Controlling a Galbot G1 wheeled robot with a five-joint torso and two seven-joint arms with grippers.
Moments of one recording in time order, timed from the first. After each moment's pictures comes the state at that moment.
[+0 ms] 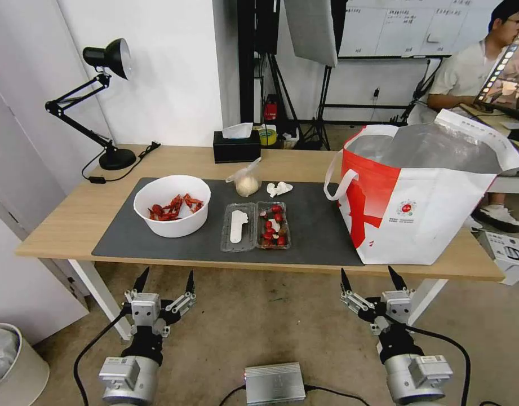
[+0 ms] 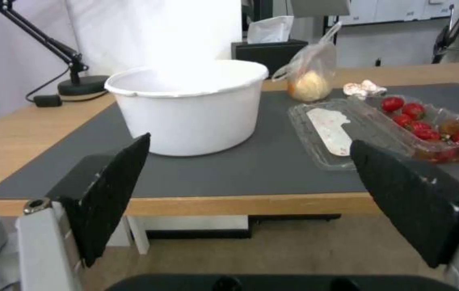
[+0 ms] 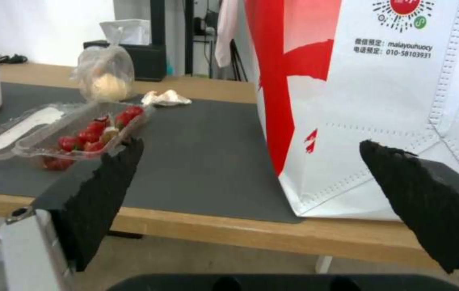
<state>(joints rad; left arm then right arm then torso) 1.80 -1.50 -0.55 -2.30 0.00 0.00 0.00 -1.80 1.50 0.55 2.30 0.00 0.00 0.00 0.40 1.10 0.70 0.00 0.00</state>
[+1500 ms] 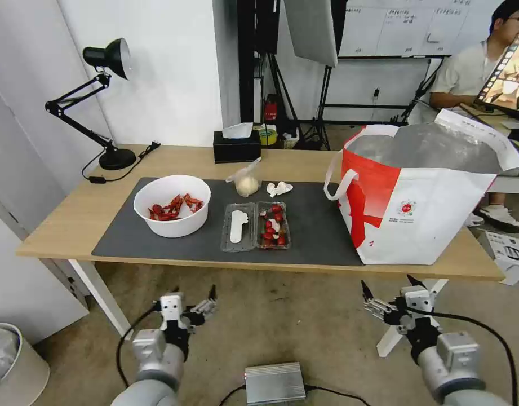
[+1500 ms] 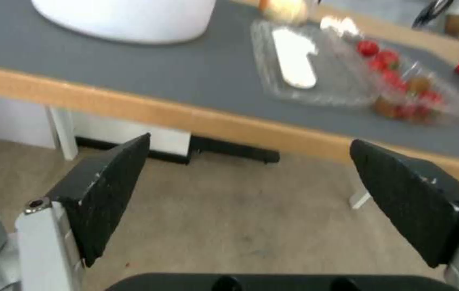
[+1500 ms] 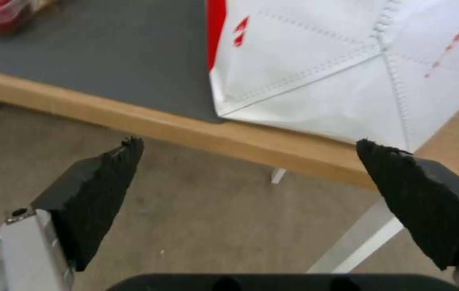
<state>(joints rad) 1.63 -1.36 -0.36 -2.24 -0.35 0.26 -0.23 -1.78 1.33 0.76 2.40 0.08 -0.49 -0.10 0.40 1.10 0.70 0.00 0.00</state>
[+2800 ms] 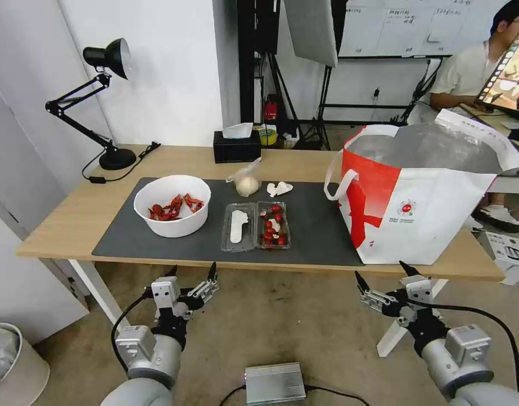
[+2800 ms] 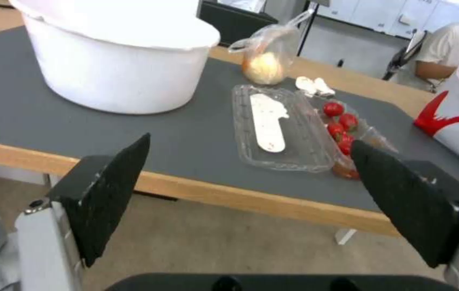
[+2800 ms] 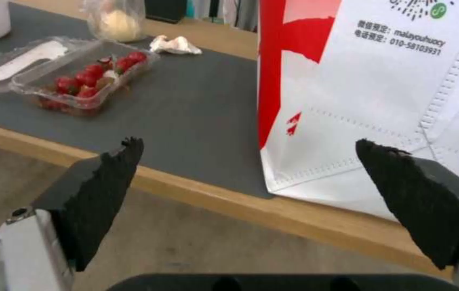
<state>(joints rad) 1.66 -1.37 -0.37 -2.34 -0.34 0.23 -0.21 -1.76 1.33 0.74 2.41 0.12 -0.35 -0.16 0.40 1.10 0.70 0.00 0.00</state>
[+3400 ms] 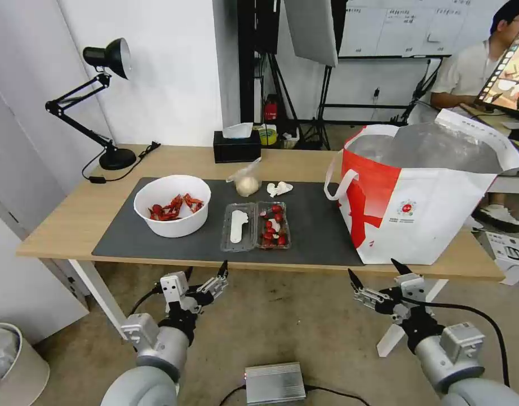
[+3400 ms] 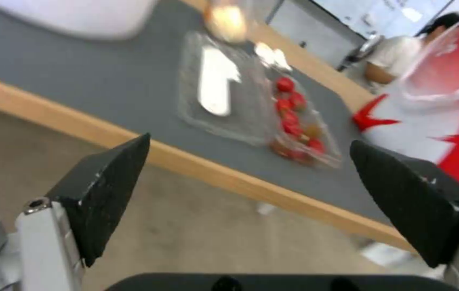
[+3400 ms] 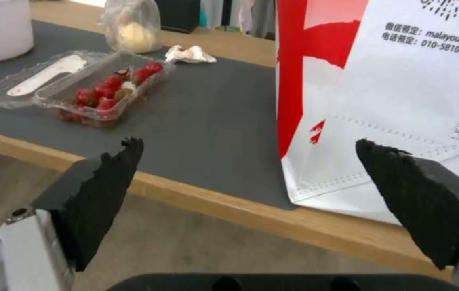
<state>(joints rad) 1.57 -1.34 -0.35 -2.34 -0.74 0.37 -0.28 -1.74 1.32 0.72 2.38 0.16 -0.33 -0.17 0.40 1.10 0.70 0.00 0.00</state>
